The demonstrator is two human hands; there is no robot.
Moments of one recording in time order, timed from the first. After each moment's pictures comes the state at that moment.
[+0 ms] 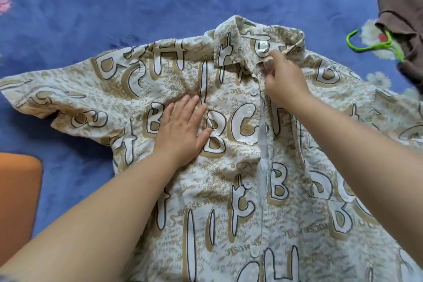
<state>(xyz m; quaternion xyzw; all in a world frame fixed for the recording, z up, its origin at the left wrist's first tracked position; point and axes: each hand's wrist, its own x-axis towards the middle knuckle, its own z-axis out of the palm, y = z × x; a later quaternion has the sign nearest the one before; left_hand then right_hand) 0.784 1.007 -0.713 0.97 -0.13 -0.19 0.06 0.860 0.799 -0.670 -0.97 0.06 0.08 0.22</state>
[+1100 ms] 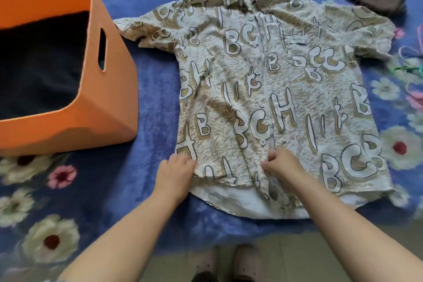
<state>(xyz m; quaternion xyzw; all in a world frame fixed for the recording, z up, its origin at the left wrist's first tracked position) 0.430 1.148 -0.672 0.96 -0.25 -0.15 0.00 0.421 0.903 -0.638 -0.83 0.30 0.33 0.32</state>
